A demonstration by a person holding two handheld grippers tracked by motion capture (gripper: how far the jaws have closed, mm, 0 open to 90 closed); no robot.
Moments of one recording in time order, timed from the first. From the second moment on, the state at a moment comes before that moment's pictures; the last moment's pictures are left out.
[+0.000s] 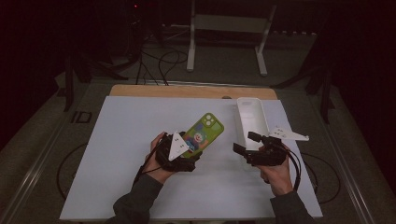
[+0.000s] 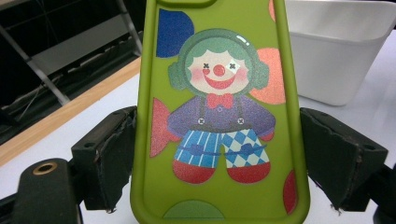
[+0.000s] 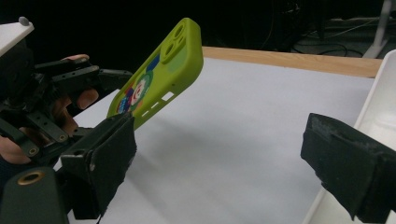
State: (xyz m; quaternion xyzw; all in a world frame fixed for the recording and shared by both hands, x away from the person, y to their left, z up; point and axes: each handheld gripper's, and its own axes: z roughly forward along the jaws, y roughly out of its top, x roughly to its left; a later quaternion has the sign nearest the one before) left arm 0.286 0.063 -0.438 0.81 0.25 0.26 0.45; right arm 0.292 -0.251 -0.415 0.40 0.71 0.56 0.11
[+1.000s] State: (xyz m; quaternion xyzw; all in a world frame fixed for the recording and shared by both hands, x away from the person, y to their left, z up) left arm 0.275 0.041 -0.432 0.81 0.22 0.27 0.47; right arm 0.303 -0.230 -0.409 0.40 0.72 0.57 0.08
